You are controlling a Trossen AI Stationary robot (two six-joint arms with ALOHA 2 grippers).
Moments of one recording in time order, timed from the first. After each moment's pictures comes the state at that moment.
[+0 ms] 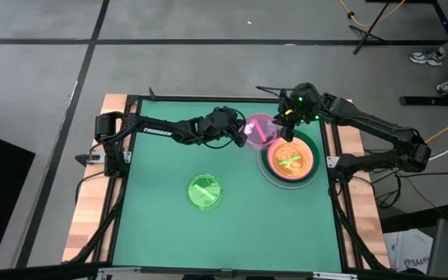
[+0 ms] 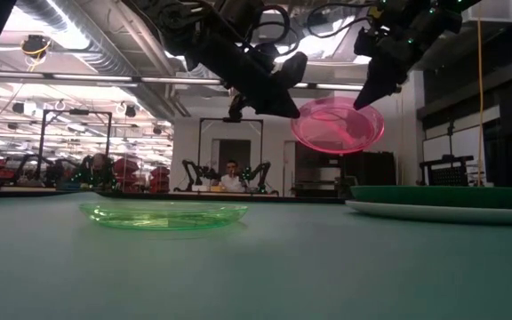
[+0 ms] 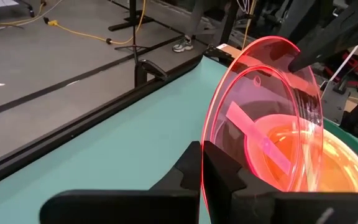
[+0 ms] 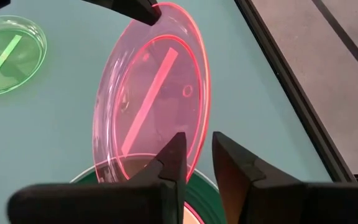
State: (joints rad) left arm 0.21 1.83 1.19 0.26 -0.38 -0.34; right arm -0.58 1.17 1.00 -0.65 -0.19 -0.24
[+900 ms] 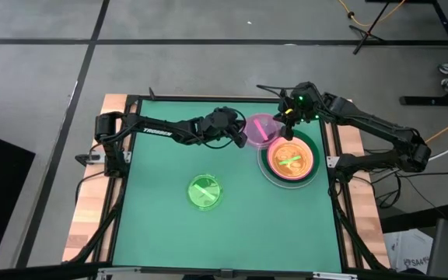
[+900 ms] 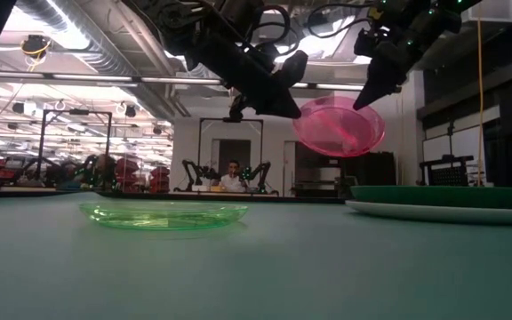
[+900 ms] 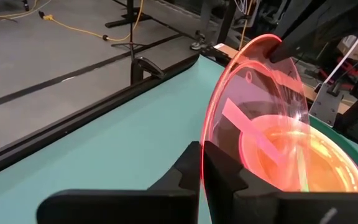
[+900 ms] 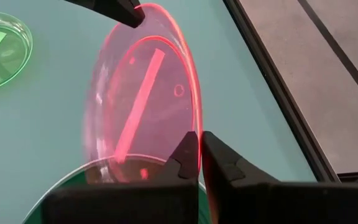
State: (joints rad) left arm 0.21 1.83 1.19 0.26 -0.37 -0.36; right arm -0.58 1.17 1.00 -0.64 -0.17 -0.27
